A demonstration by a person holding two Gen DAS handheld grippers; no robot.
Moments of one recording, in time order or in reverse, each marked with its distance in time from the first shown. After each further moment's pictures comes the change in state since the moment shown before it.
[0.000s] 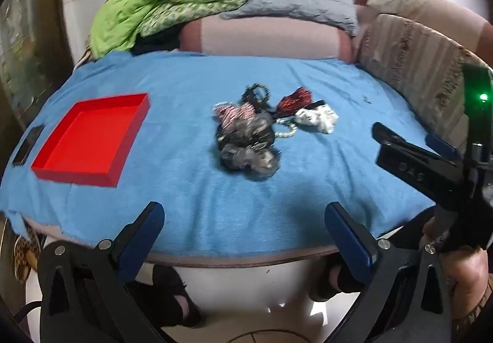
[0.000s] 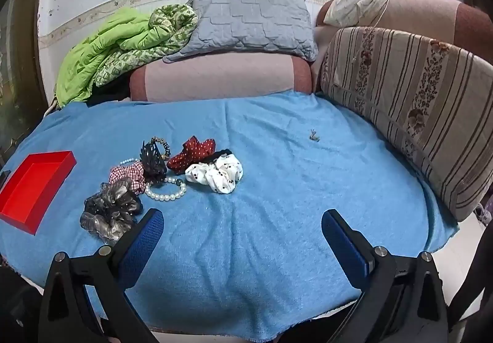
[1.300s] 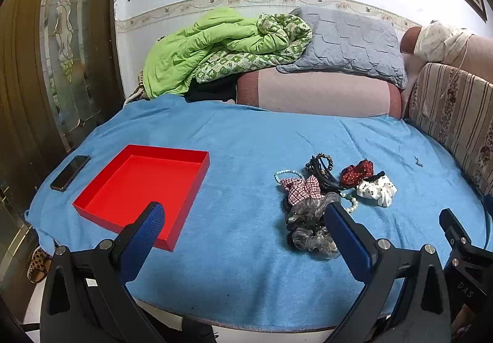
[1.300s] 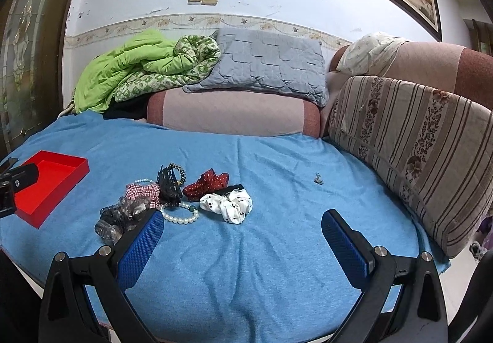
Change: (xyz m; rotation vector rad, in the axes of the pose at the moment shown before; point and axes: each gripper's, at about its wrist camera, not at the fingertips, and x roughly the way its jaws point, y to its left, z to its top) left arm 0.002 0.047 0.042 -0.084 -0.227 0.230; right arm -0.032 0.018 -0.002 -0.116 -0.181 0.024
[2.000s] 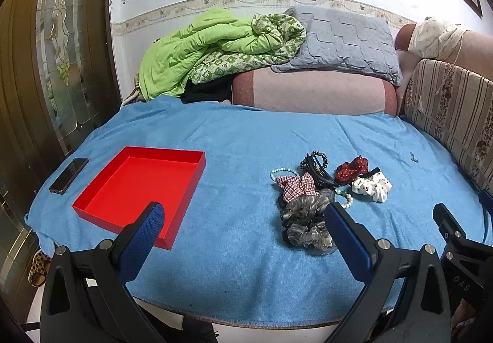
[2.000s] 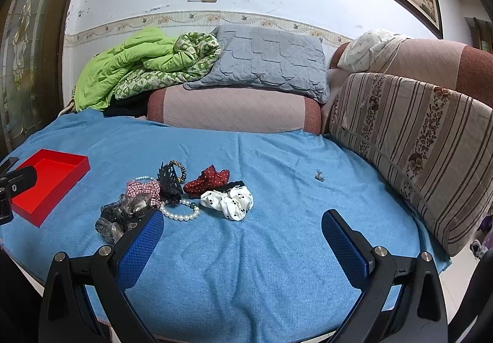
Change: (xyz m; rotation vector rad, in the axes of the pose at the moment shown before) left arm -0.006 -0.003 -0.003 0.015 -0.007 -0.017; right arm 0.001 -0.001 -0.003 0.003 0.009 0.005
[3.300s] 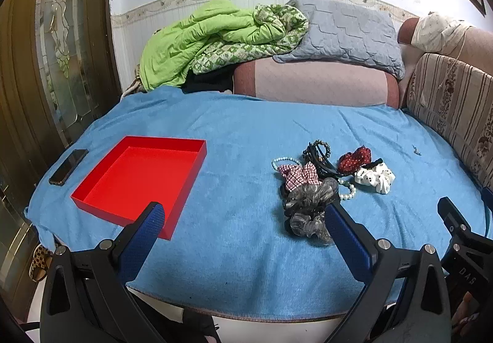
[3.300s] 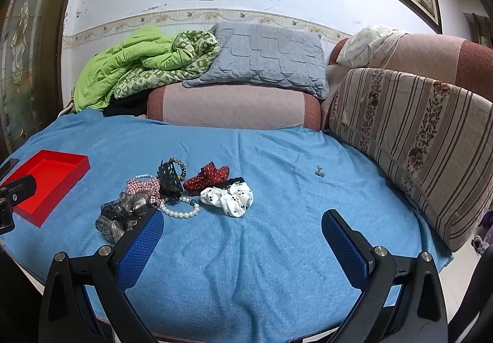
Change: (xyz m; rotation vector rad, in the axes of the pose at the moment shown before) left arm 0.007 0.005 -0.004 -0.004 0.053 0.004; right arm 0.000 -0.003 0.001 0.016 0.020 0.005
